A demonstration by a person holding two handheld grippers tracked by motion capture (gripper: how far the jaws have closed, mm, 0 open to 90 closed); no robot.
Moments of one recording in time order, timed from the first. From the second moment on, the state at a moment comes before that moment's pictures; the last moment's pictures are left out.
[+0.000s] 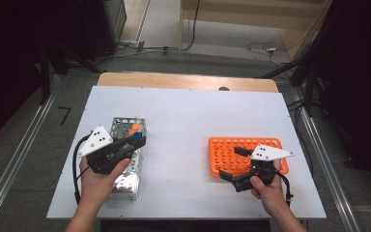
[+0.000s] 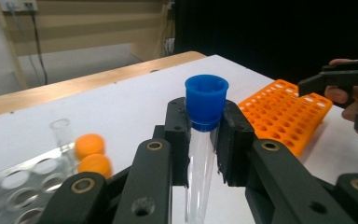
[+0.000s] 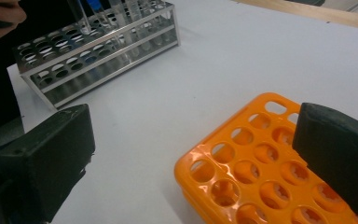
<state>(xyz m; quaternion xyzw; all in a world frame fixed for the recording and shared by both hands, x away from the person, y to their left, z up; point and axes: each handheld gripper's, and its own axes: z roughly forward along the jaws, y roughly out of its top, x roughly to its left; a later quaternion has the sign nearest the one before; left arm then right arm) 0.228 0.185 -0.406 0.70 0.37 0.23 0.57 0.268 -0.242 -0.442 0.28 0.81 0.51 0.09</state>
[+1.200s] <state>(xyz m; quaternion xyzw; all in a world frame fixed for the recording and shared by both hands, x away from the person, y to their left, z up) 0.224 0.193 -0.435 0.70 0.42 0.27 0.51 0.273 -0.252 -0.444 0.29 0.81 0.50 0.11</state>
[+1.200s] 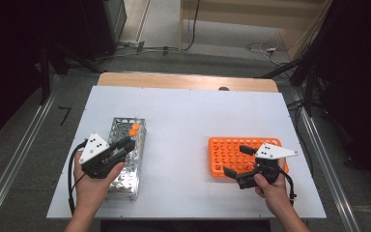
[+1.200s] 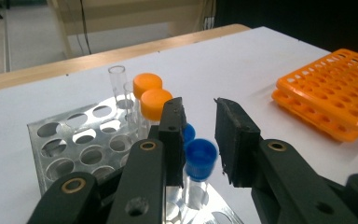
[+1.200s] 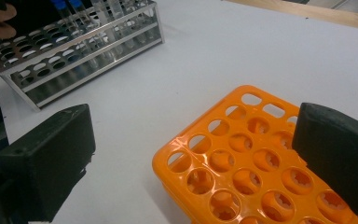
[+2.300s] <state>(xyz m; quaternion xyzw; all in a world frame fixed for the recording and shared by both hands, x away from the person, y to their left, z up) 0.204 0.216 -0.433 0.69 0.40 0.22 0.56 0.273 -0.289 -0.442 0.32 0.79 0.51 0.13</state>
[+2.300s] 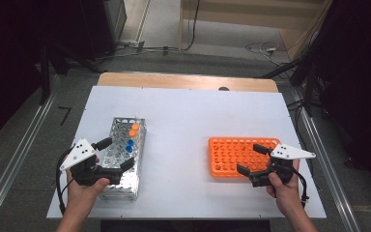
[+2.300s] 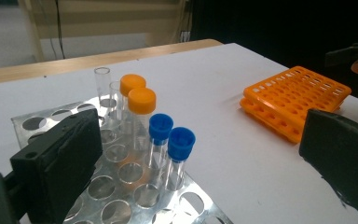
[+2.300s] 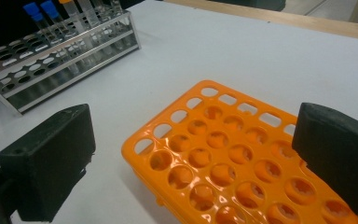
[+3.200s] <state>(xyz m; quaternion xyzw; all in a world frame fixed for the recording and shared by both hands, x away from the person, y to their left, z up) 0.185 0.240 -0.454 0.68 0.39 0.22 0.57 0.258 -0.356 -0.468 0.37 0.78 0.48 0.16</state>
